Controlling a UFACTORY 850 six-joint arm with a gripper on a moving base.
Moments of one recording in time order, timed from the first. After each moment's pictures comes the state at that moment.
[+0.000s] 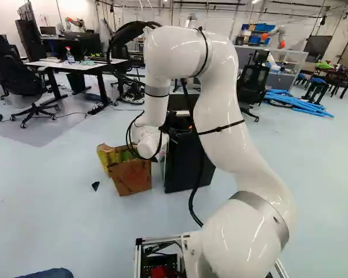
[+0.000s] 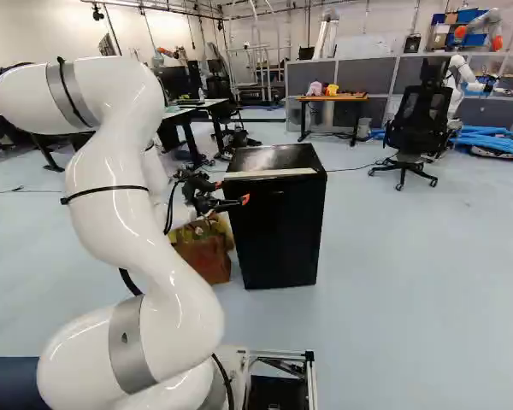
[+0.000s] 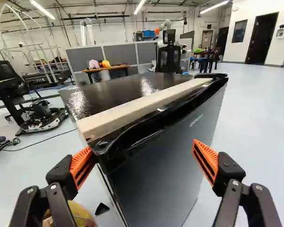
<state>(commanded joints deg) 27.6 -39.9 -45.6 64.7 80.3 0.0</state>
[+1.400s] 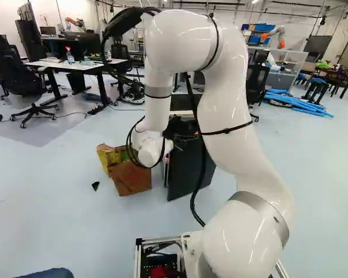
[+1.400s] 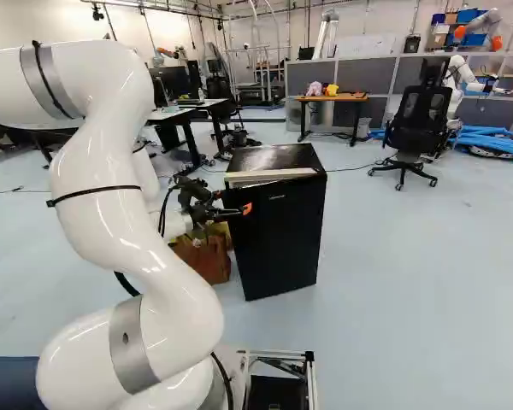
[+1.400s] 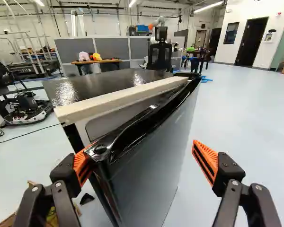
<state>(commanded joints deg) 30.3 -34.8 -36.3 69.9 80.3 0.0</state>
